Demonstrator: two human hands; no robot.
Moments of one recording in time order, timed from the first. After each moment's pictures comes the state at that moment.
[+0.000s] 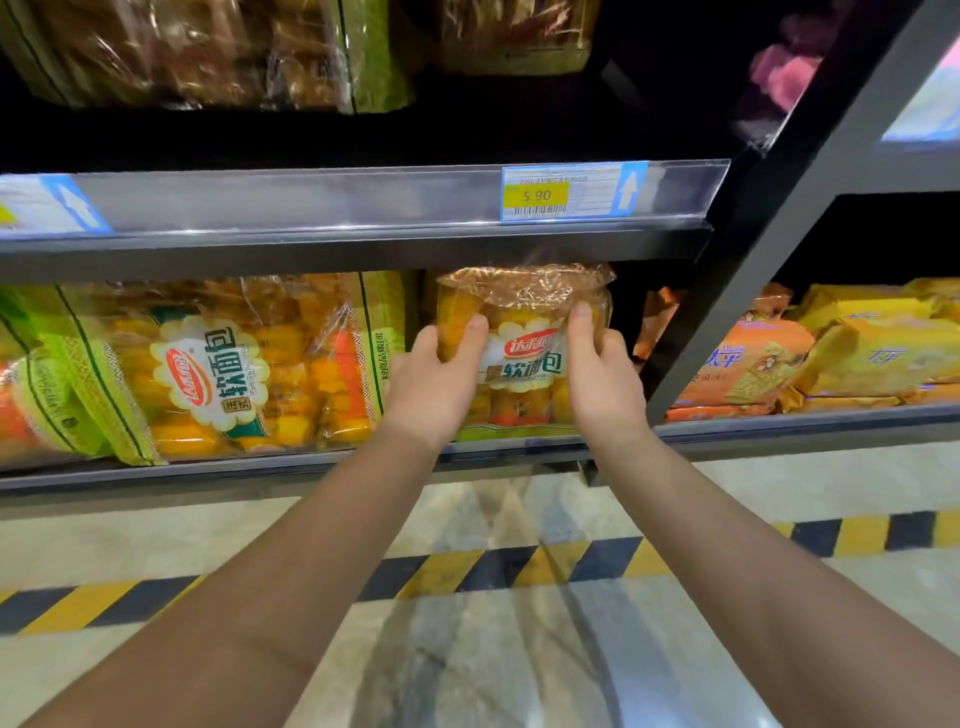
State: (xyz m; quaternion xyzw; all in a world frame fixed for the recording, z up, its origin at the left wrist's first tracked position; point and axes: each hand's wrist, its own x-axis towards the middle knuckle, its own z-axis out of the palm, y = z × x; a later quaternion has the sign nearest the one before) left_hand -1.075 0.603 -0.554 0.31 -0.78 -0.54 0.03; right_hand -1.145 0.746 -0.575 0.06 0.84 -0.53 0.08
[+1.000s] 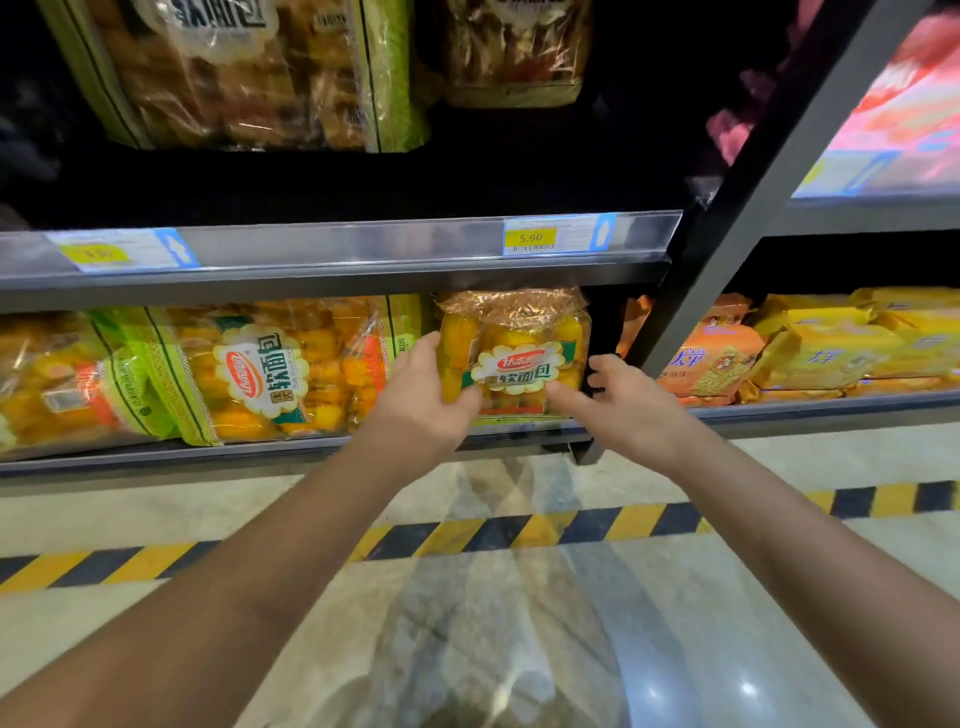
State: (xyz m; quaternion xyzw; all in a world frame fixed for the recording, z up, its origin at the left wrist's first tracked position) left_hand -1.010 0.601 -0.479 0.23 -0.88 -0.42 -0.04; right_hand -1.094 0.792 -0.483 -0.10 0.92 -0.30 0.22
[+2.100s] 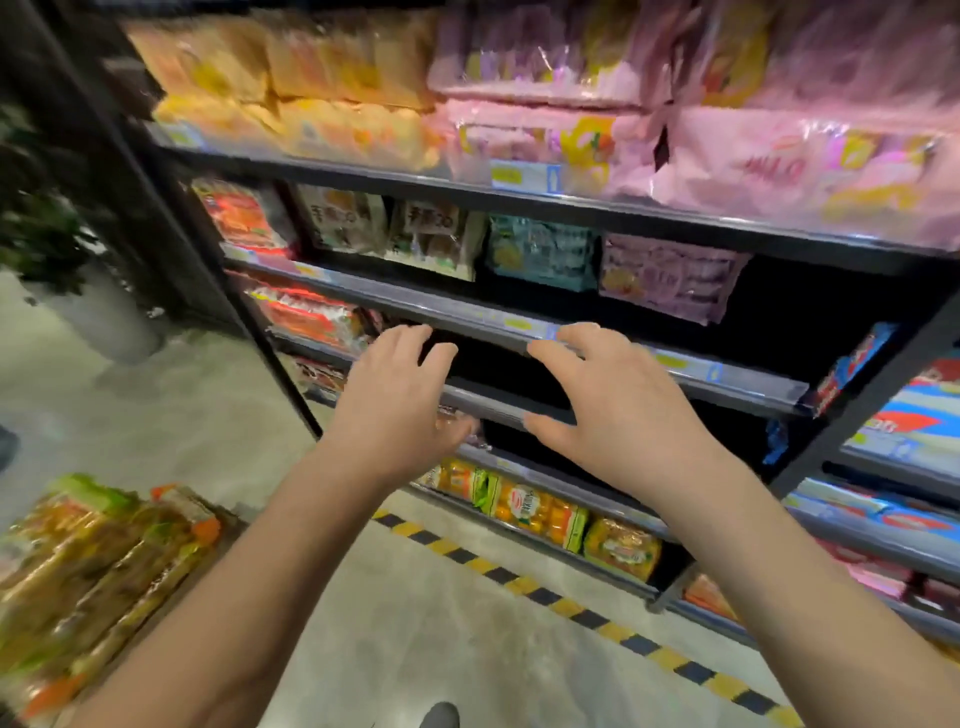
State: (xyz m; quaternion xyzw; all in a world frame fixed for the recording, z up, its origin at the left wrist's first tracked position) left_hand -0.725 0.562 0.271 0.29 -0.95 0.03 0.09; right_hand -0.879 0.713 0.290 -0.57 0.81 -0.09 -0.04
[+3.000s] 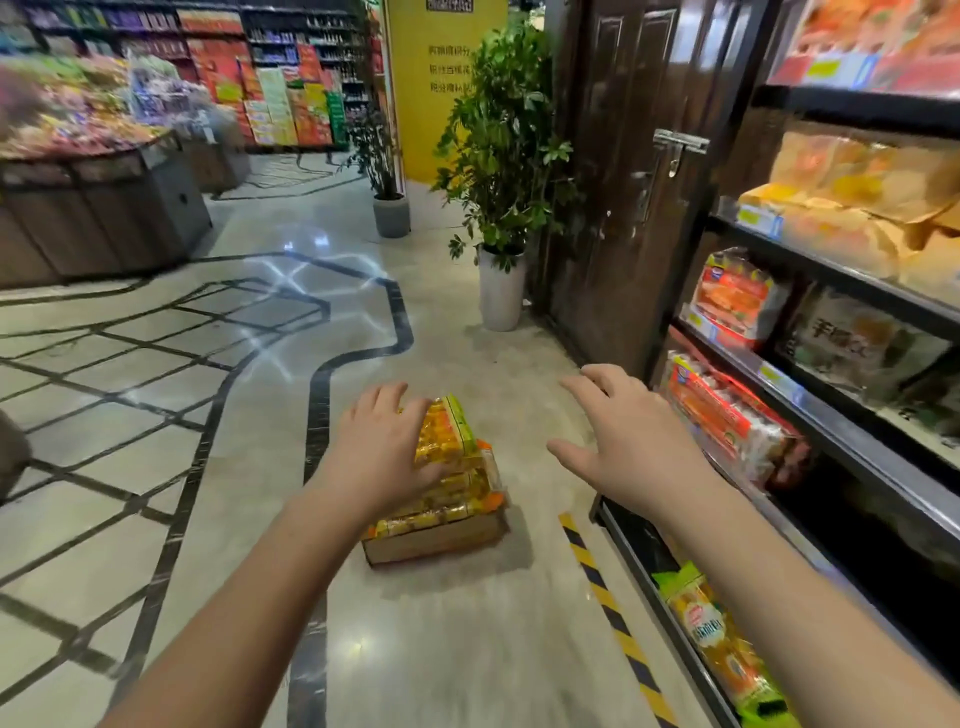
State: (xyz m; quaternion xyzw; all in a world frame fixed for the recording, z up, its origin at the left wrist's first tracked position) left_hand -0.268 0.447 0.272 0.70 -0.71 -0.01 0.05; right_hand -0.526 0.416 0.301 -0.83 0.55 -0.10 0.00
